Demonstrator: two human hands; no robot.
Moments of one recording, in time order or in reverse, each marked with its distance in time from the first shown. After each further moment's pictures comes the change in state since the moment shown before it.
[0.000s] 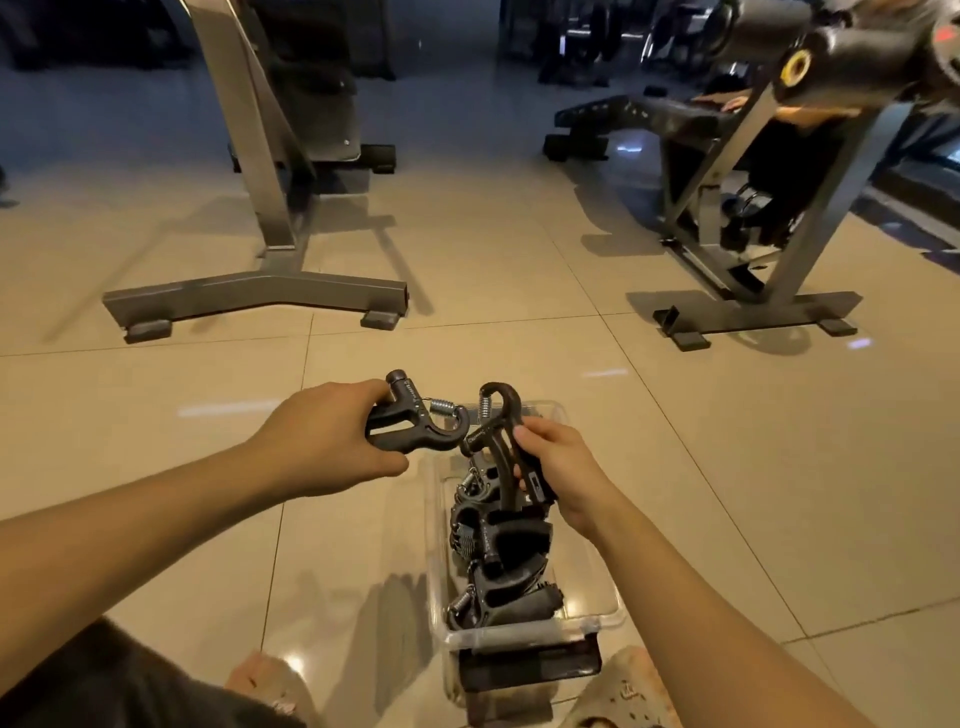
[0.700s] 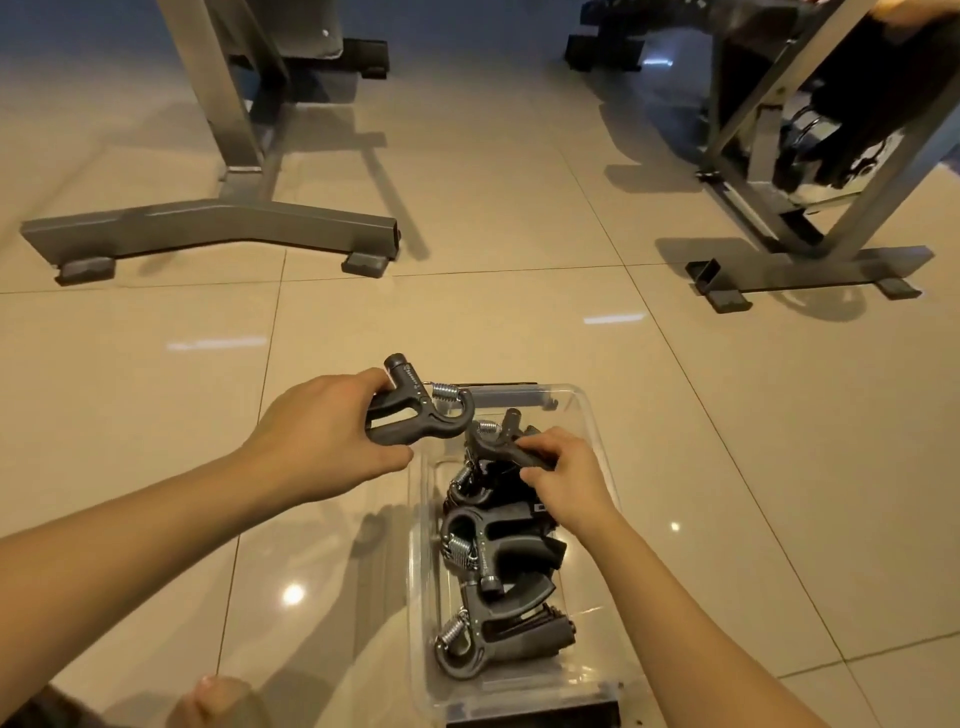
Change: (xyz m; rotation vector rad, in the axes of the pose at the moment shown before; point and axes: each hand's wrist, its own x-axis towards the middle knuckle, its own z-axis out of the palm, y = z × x) left_hand 0.086 -0.026 0.075 -0.051 -0.010 -0.025; right_hand 0.105 0.085 -0.025 -0.571 0.114 -0.093
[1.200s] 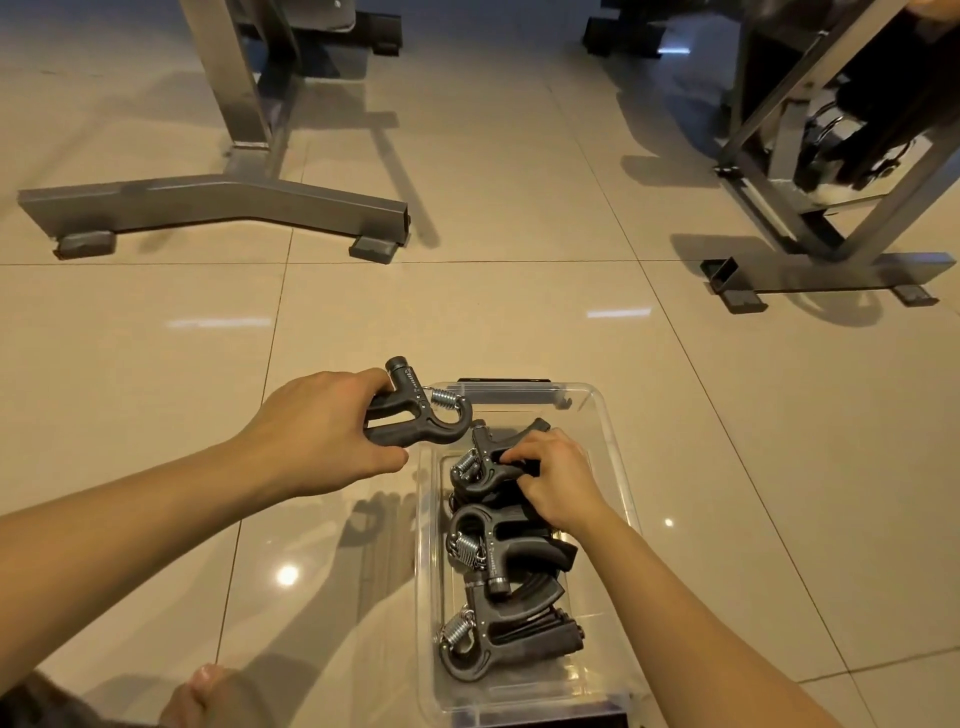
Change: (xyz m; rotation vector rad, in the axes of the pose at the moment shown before) left_hand 0.006 -0.019 0.004 0.031 -0.066 0.017; right_hand 0.024 0.012 0.019 -0.462 -0.116 -0.242
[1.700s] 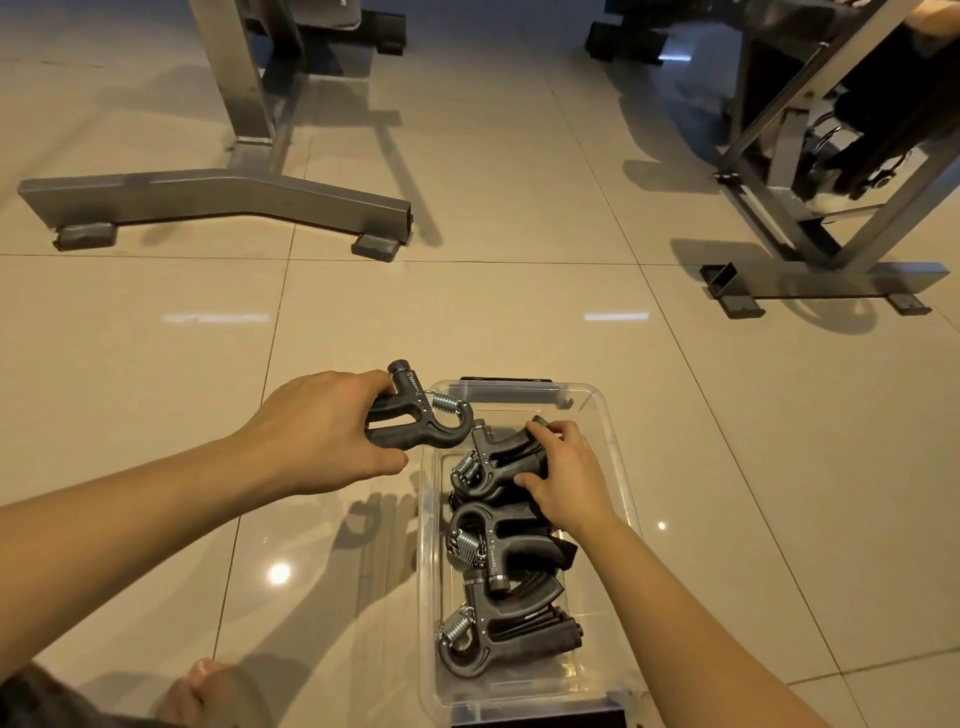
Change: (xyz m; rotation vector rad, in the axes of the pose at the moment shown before) left_hand -0.003 -0.007 0.002 0.001 -0.030 0.016; right_hand -0.005 0.010 0.005 -0.078 0.069 0.147
